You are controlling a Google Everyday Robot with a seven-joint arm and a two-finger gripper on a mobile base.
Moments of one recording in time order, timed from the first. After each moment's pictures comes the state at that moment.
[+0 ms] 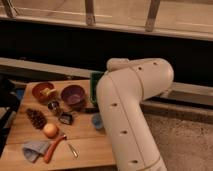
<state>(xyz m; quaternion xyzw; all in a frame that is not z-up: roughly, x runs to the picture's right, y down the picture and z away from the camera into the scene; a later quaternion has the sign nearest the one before) 0.043 -0.059 0.990 -0.16 0.09 0.93 0.30</state>
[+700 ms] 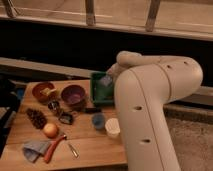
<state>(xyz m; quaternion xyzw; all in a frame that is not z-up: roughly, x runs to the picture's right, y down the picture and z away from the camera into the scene) 0.076 -0.075 0.931 -0.18 0.08 0.94 0.29</state>
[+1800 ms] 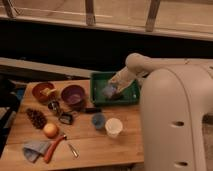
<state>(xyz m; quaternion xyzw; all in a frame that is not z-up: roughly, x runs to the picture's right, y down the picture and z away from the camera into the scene) 0.081 -0.011 0.853 -0.28 0.11 0.90 0.30</state>
